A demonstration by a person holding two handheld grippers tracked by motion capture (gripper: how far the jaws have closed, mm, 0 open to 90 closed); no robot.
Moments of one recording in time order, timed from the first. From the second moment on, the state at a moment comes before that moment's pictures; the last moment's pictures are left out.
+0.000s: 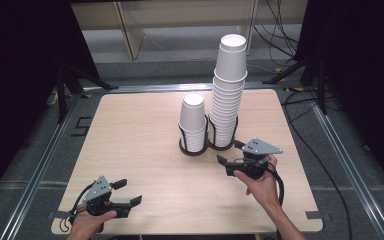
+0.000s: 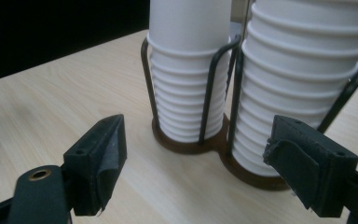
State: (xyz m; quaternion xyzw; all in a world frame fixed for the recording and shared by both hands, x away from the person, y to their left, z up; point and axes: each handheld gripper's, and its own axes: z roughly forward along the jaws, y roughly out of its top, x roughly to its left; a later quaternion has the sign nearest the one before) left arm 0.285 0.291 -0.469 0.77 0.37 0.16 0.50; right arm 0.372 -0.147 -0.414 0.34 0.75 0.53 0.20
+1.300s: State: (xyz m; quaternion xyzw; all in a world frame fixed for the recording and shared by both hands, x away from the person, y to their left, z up) left arm 0.284 0.290 -0.470 0.77 0.36 0.16 0.51; right arm 0.425 -0.073 -0.362 0.36 0.72 0.55 0.22
